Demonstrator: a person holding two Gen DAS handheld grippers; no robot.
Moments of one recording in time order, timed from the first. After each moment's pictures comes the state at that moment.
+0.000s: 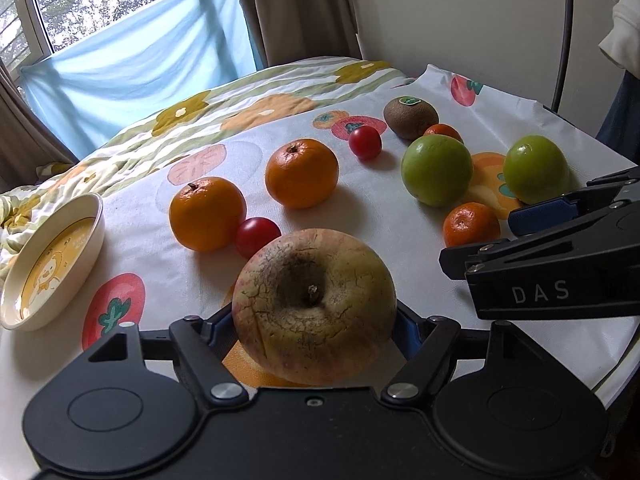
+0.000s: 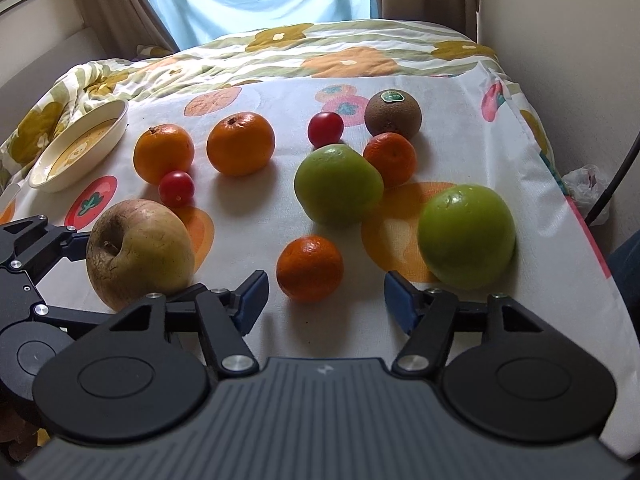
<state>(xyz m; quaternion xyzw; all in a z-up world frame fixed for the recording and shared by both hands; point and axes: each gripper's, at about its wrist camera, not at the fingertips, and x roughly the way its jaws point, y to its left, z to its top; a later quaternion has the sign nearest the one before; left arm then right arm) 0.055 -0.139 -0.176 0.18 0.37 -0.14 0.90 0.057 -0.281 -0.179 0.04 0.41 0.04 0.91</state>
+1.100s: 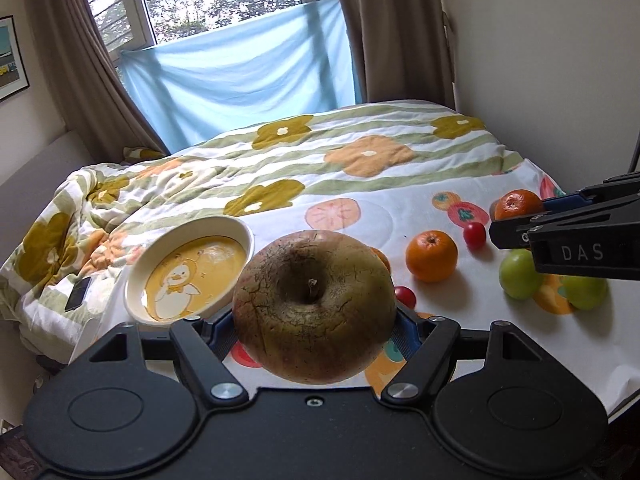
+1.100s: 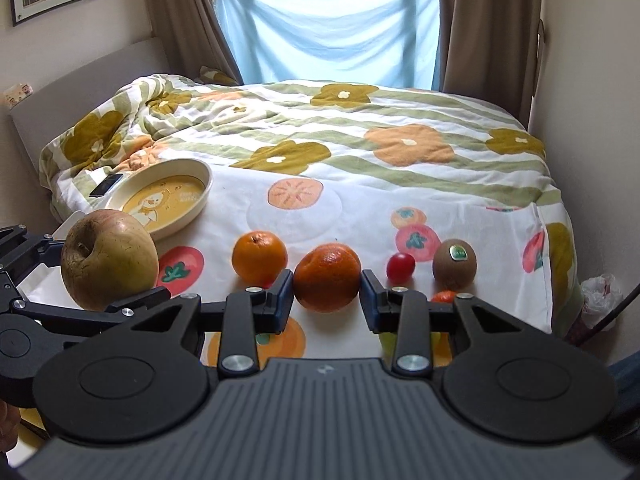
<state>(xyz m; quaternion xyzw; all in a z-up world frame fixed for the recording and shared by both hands) 0.042 -0.070 -0.072 0.12 0.33 -0.01 0.94 0.069 -0.229 -0.063 -0.02 0.33 0.12 0.93</state>
